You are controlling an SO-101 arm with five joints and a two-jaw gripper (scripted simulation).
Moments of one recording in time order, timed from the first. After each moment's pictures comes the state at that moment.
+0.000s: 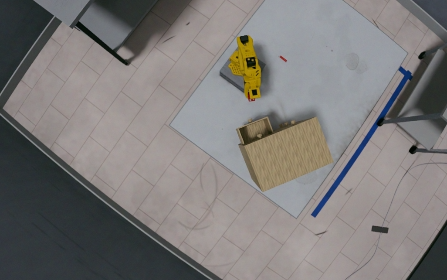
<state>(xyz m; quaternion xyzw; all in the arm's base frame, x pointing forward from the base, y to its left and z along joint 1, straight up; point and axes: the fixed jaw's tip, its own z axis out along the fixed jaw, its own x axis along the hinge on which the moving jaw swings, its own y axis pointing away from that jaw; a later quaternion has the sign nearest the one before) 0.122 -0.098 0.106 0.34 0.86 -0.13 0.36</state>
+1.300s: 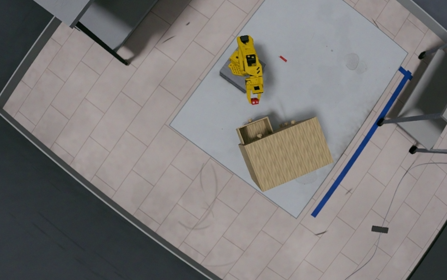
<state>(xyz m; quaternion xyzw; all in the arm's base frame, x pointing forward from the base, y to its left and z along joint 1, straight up) 0.145 -0.120 0.179 0.30 0.76 -0.20 0.54</state>
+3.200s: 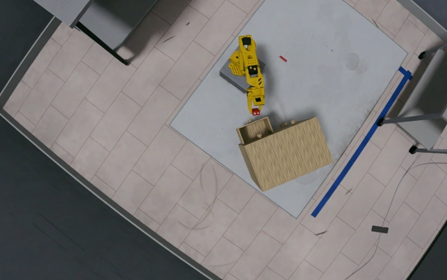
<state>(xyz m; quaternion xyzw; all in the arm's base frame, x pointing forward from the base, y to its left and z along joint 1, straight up) 0.175 -0.150 0.179 0.31 0.76 -0.20 0.53</state>
